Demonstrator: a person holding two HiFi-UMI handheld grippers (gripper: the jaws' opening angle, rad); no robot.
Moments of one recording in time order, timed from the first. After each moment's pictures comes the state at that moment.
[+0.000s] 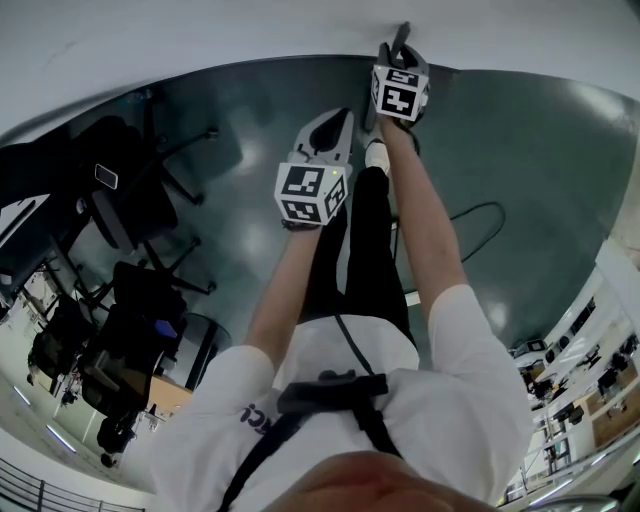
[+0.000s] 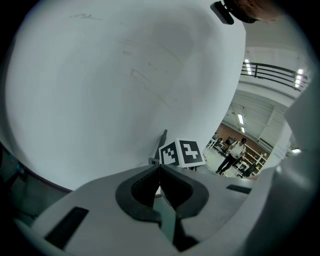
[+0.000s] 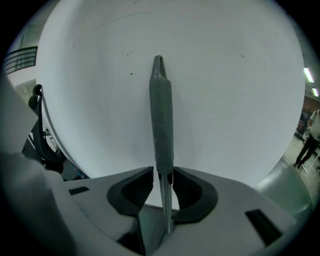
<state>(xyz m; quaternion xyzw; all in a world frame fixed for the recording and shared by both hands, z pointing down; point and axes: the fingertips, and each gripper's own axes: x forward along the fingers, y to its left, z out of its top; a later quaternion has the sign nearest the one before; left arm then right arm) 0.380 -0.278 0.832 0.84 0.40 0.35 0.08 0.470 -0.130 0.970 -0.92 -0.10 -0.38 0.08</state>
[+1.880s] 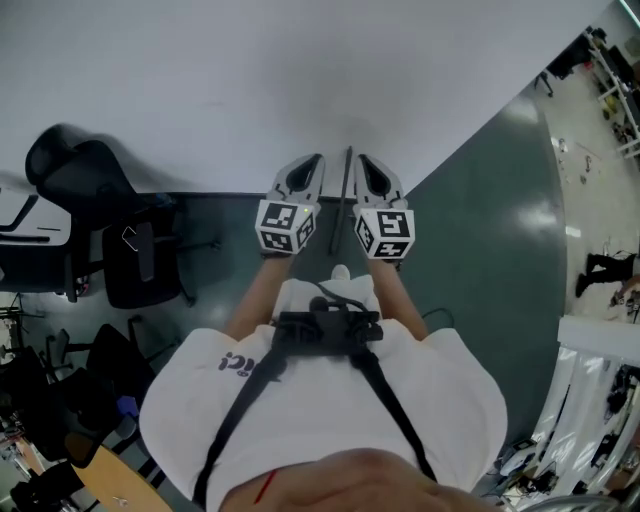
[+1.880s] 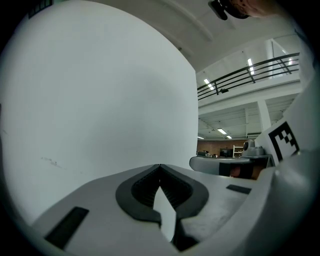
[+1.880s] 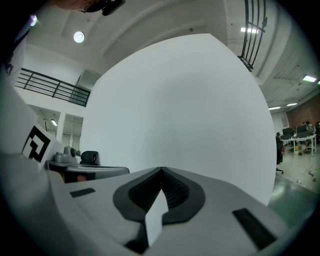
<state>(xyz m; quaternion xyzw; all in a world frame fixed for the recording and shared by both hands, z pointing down) 0.345 -0.315 0.464 0.89 0.44 0.07 0.05 0.314 -0.235 0.447 -1.00 0.04 -0.03 0.04</state>
